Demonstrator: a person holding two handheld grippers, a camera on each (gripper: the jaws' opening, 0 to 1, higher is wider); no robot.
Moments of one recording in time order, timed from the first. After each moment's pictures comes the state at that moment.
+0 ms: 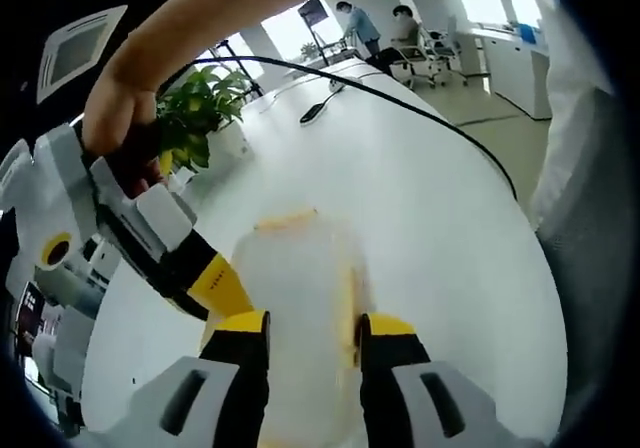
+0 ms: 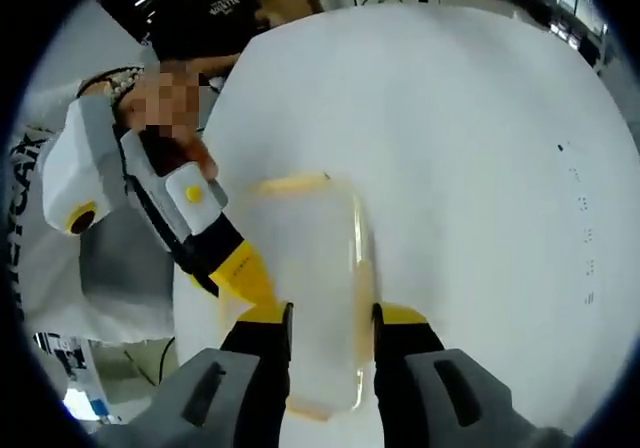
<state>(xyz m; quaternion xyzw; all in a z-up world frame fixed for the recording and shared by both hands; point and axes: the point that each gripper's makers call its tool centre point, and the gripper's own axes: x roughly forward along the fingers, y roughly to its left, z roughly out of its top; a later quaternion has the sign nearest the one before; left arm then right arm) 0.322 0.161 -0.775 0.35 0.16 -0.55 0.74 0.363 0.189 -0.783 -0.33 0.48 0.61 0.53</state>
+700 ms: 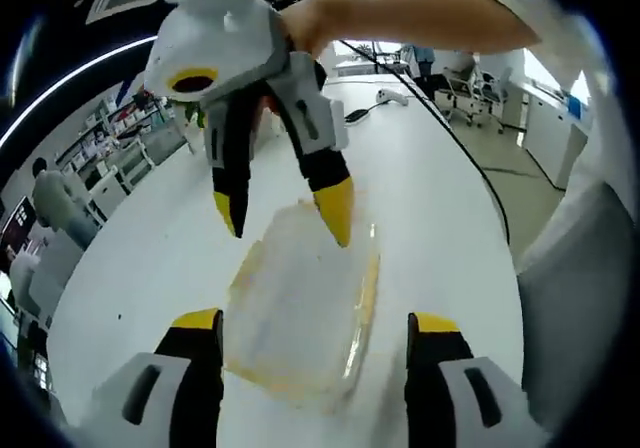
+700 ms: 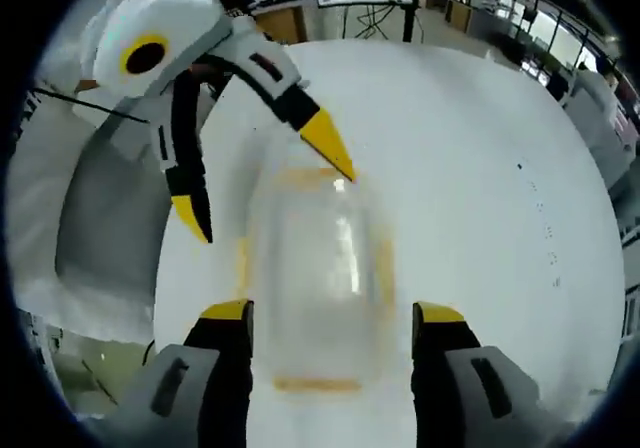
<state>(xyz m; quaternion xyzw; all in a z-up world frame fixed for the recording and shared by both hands) 0.337 0.214 -0.755 0.34 0.22 -0.51 0.76 0.338 0.154 -0.761 -0.35 0.40 0.60 0.60</state>
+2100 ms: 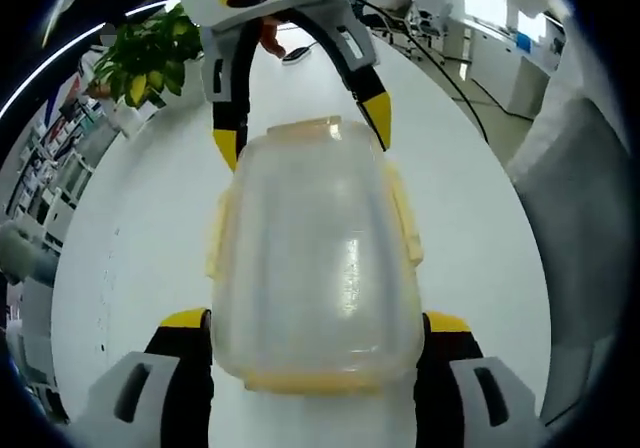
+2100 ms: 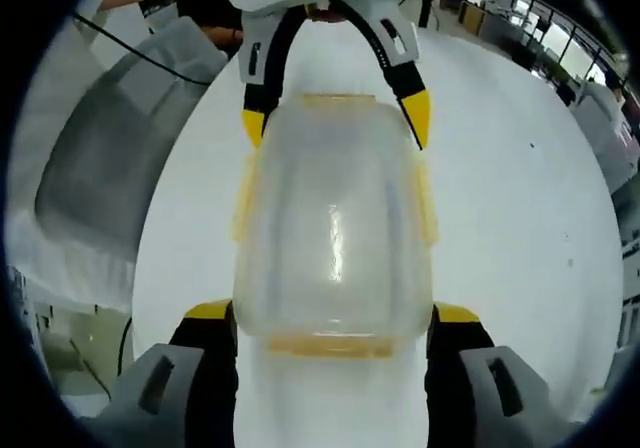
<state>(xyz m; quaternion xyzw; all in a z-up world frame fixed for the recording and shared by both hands) 0.349 0.216 -0.810 0.41 0.28 -0.59 0.64 0.337 0.124 -0.809 -0.38 0.40 0.60 0.59</state>
